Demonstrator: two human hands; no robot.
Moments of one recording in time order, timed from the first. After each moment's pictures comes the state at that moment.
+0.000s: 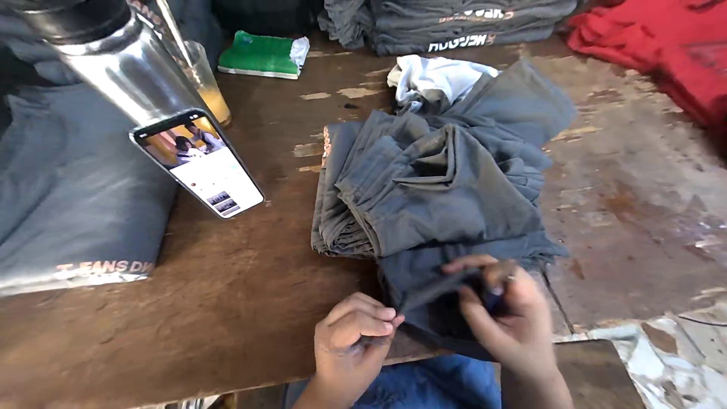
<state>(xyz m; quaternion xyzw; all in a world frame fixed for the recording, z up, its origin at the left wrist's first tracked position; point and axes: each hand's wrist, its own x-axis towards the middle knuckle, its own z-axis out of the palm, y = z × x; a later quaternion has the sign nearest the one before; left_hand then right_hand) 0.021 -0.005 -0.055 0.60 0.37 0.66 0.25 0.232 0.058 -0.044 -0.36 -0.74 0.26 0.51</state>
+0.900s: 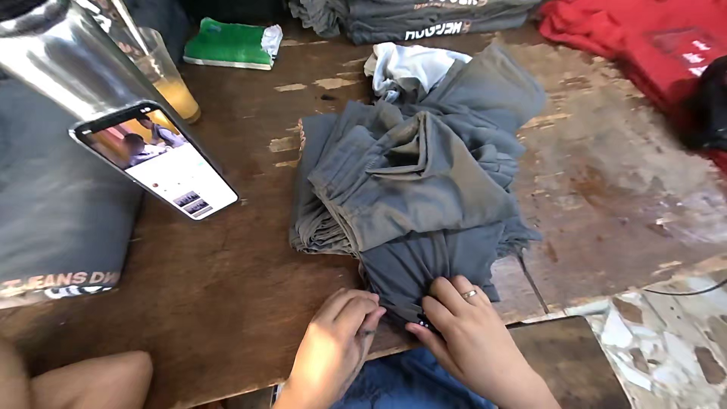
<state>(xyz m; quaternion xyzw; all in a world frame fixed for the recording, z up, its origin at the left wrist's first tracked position) 0.013 -0.009 -0.049 0.73 0.49 0.44 0.17 0.238 0.018 -0.050 -0.44 -0.87 0.02 0.20</state>
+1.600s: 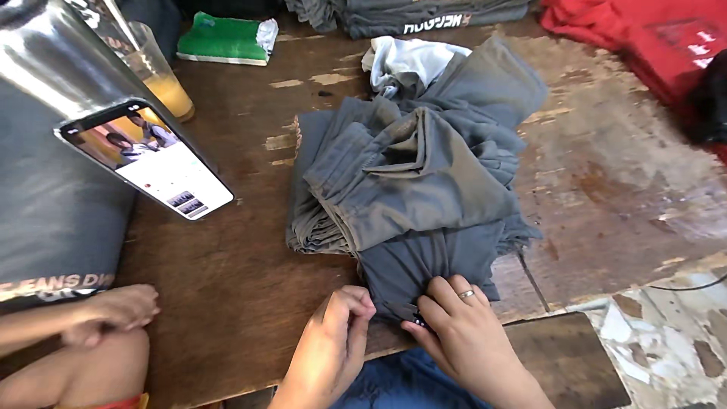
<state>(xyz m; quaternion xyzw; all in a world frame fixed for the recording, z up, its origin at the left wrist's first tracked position) 0.009 -0.010 -0.048 0.70 0.47 0.46 0.28 0.231 0.016 -0.051 -0.45 -0.87 0.00 0.21</state>
